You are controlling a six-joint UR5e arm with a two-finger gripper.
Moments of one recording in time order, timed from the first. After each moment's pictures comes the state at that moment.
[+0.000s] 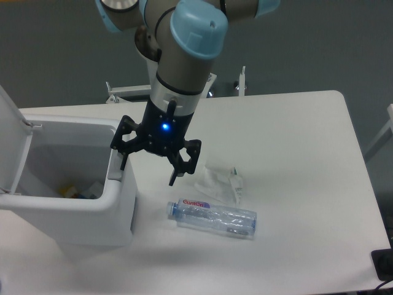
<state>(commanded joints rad) 2.38 -1.79 -1.41 -1.15 1.14 0.51</state>
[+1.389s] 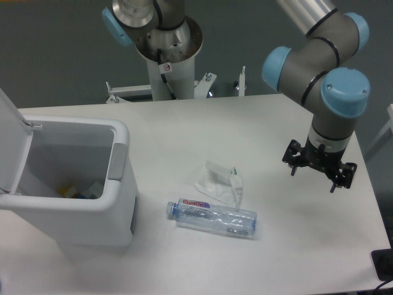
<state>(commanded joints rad) 2.70 -2.06 -1.43 -1.09 1.59 1.30</state>
